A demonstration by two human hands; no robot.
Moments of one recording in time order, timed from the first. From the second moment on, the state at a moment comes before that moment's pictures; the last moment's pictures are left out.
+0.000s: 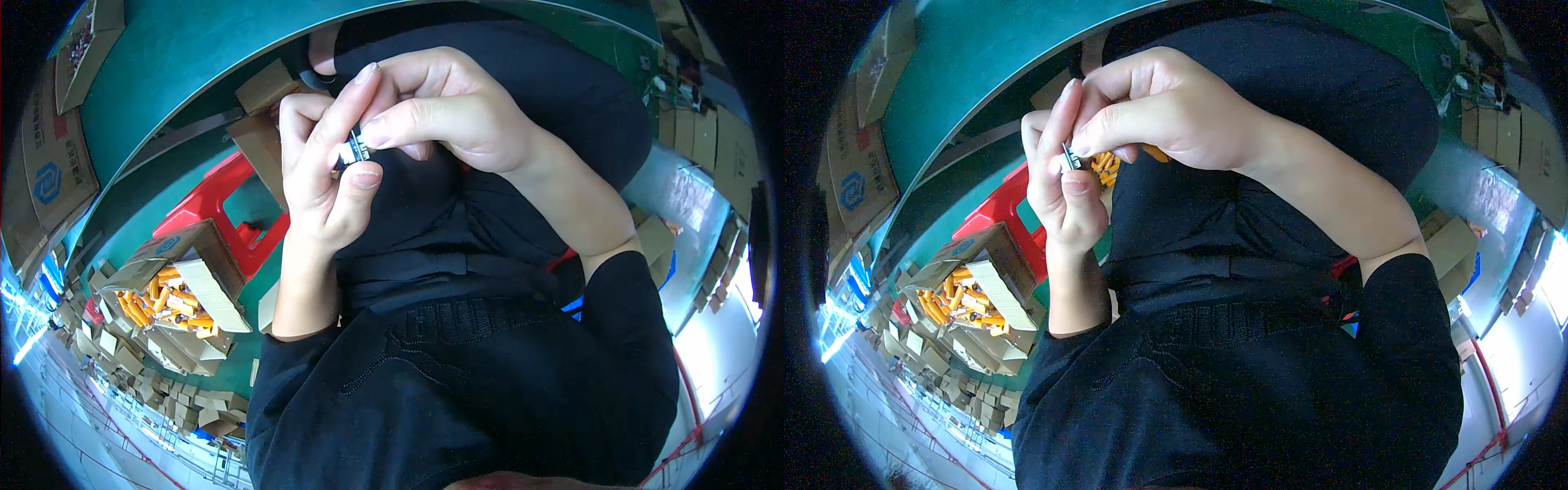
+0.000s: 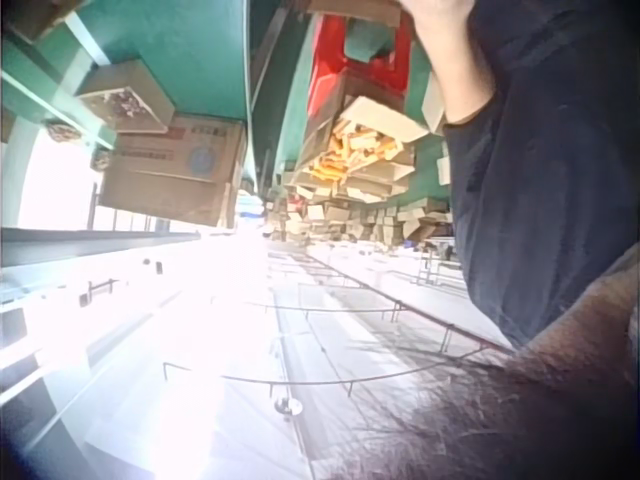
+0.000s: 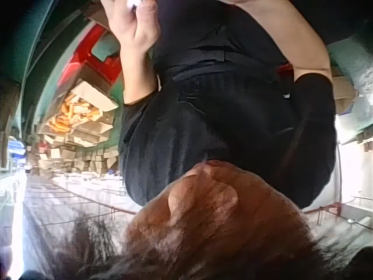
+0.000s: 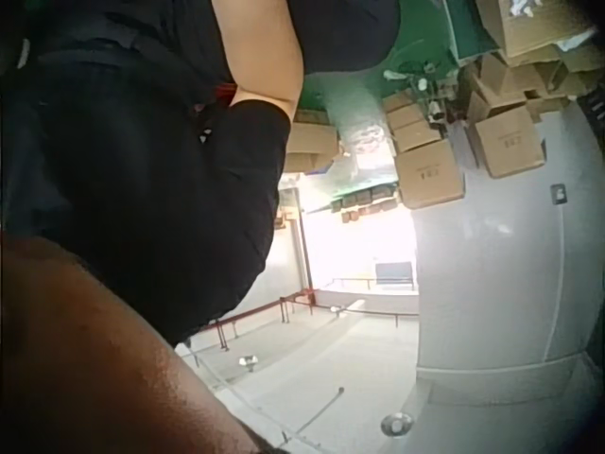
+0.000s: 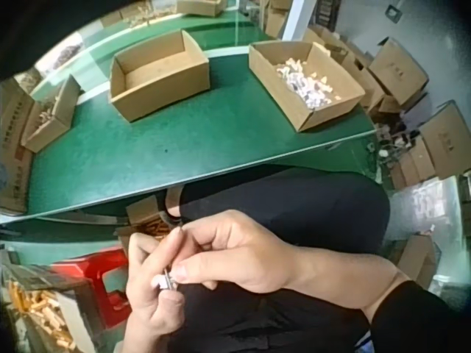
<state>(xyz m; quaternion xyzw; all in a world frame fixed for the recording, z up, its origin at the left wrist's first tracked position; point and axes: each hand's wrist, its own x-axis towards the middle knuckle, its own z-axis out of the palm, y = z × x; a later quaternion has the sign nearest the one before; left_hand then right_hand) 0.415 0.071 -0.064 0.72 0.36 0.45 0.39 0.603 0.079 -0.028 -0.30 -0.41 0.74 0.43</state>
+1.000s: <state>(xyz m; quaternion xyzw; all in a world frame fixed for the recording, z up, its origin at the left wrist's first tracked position) 0.397 0.067 -0.059 0.63 0.32 0.50 0.50 0.595 0.080 -0.045 -0.27 -0.58 0.66 0.39</state>
